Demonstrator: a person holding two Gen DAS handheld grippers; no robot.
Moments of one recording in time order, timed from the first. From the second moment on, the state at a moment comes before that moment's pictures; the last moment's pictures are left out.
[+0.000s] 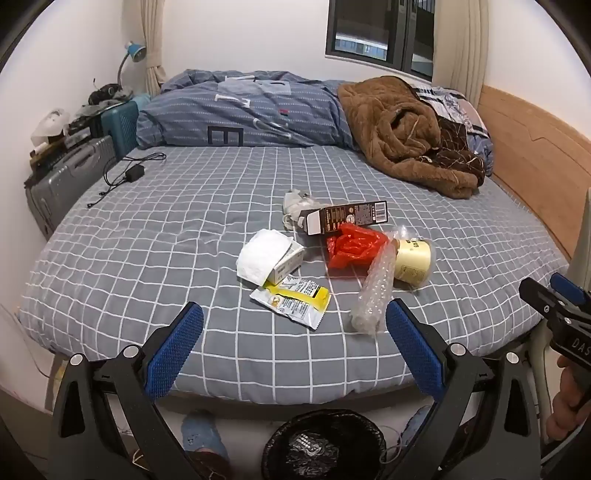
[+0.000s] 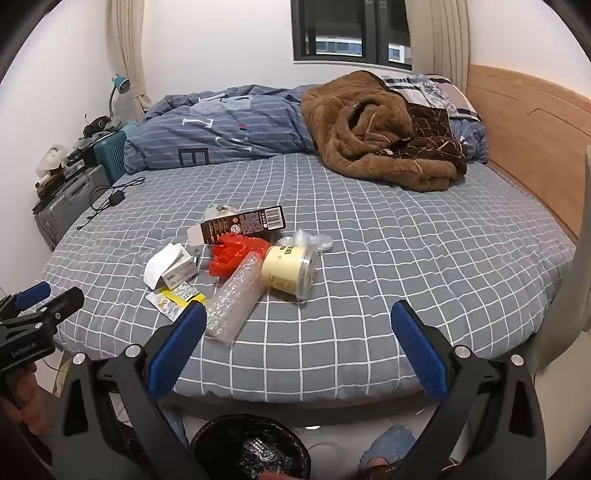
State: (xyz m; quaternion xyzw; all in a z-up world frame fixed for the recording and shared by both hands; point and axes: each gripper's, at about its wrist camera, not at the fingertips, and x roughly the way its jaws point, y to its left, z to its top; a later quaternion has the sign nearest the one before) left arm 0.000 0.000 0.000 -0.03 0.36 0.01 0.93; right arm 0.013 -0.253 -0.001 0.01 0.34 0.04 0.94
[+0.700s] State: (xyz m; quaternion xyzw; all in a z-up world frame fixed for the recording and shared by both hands) left arm 0.003 -0.002 0.000 -0.03 0.36 0.01 0.93; right arm 0.016 -0.254 -0.002 0.01 0.33 0.05 0.94
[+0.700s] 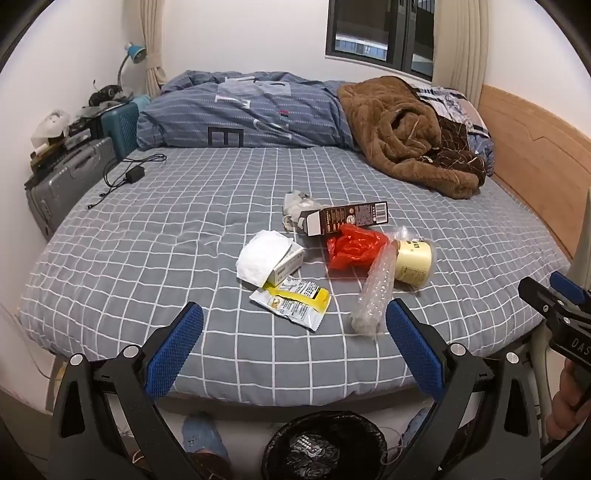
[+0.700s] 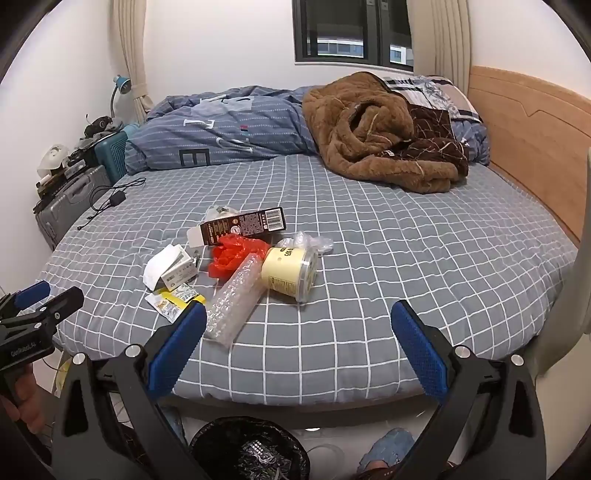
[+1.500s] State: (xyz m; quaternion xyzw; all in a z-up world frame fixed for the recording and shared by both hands) left arm -0.002 0.000 -0.006 -0.03 0.36 0.01 0.93; right arm 0.015 -0.255 -0.003 0.01 0.33 0.05 0.94
